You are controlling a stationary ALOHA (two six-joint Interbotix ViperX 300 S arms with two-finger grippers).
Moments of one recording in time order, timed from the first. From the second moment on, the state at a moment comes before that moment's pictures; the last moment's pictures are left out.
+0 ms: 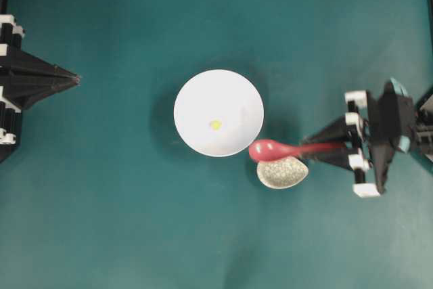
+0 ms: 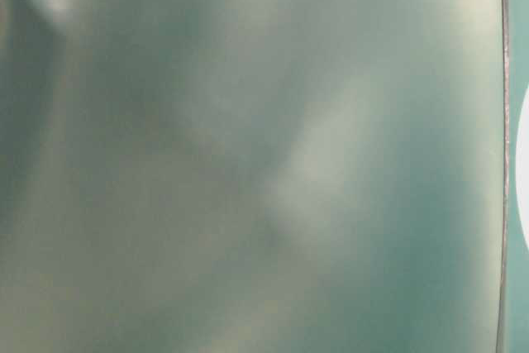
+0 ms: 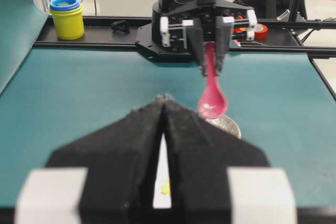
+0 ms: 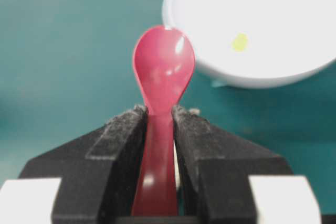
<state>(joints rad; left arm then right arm) 0.04 -1.01 1.18 0.01 -0.18 0.00 0.23 -0.38 1.17 0.50 -0.43 -0.24</state>
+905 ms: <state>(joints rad) 0.04 -1.01 1.18 0.01 -0.18 0.00 -0.15 -0.19 0.66 0.39 0.44 -0.38</state>
